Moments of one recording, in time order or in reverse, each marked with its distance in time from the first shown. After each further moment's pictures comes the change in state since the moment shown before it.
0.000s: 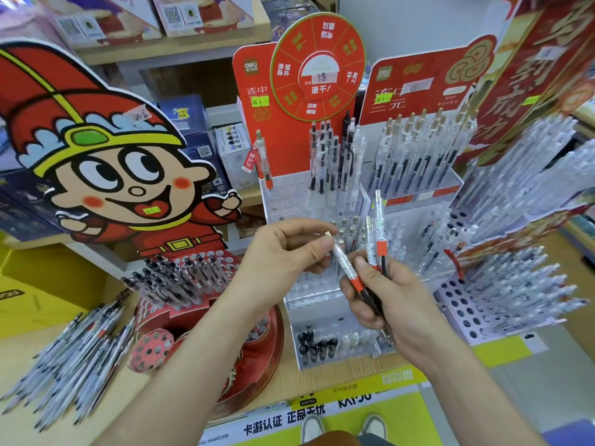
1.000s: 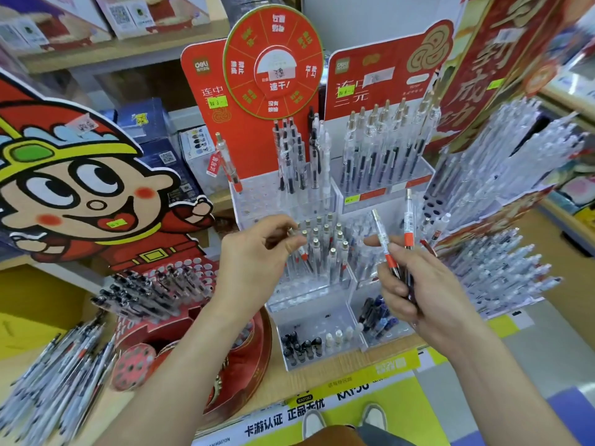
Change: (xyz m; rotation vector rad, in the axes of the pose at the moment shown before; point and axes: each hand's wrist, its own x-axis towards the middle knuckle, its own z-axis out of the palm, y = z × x) left_hand 0.023 -0.026 0.006 0.577 0.307 0.363; right_hand -0.005 -0.010 -0.056 0.099 0.127 0.019
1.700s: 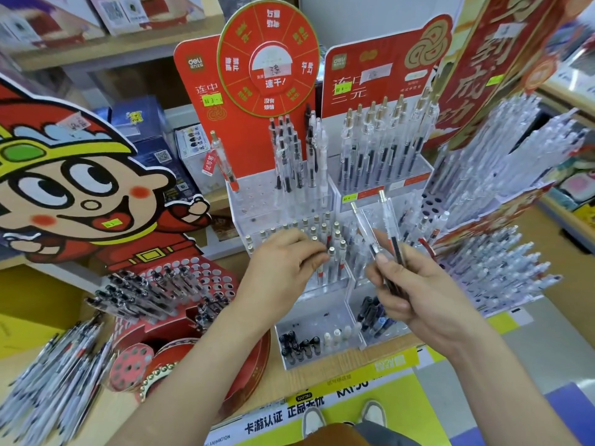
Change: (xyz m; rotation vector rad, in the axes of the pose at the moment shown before) left_hand -0.006 -0.009 0.026 0.275 -0.243 0.281; right_hand 0.001 0.004 -0.002 0.003 -0.057 0.006
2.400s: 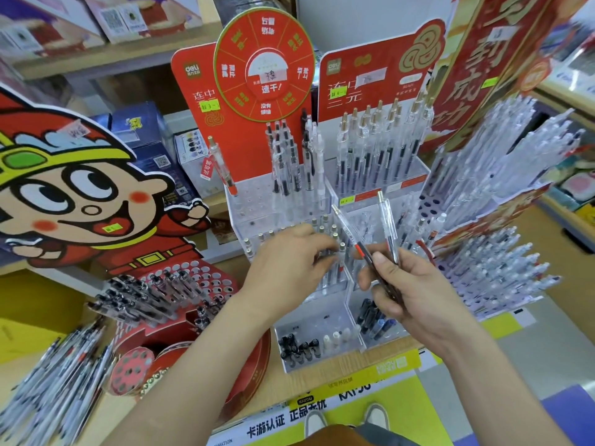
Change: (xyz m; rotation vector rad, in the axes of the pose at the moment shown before) left_hand 0.019 0.019 -0.008 0.119 -0.198 -0.053; right_hand 0.003 0.002 0.000 -0.073 0.045 -0.019
